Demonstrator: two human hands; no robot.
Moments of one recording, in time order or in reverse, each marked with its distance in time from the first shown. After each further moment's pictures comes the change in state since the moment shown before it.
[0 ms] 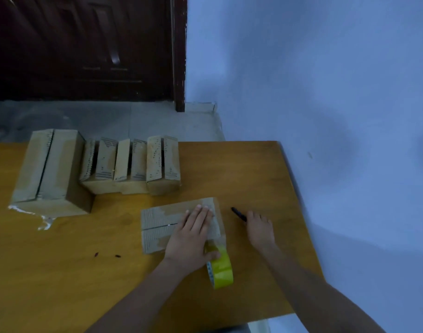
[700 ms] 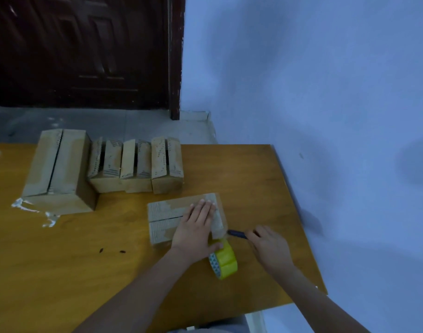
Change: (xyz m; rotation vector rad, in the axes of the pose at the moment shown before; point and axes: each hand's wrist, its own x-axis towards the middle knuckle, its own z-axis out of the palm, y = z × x) left_hand -0.009 0.005 -0.013 0.037 0.054 0.009; right_hand -0.087 0.010 -0.018 -0.076 0.455 -0.401
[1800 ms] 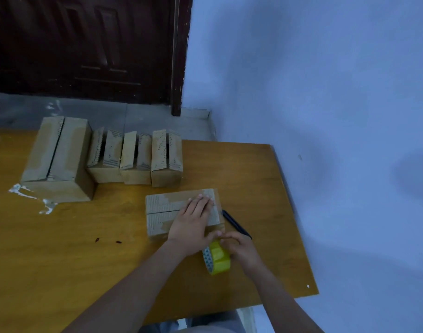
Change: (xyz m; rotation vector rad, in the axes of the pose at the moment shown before) left_hand 0.000 -0.001 0.007 -0.081 0.097 0.003; right_hand 0.011 -0.053 0.007 1.365 -0.395 0.789
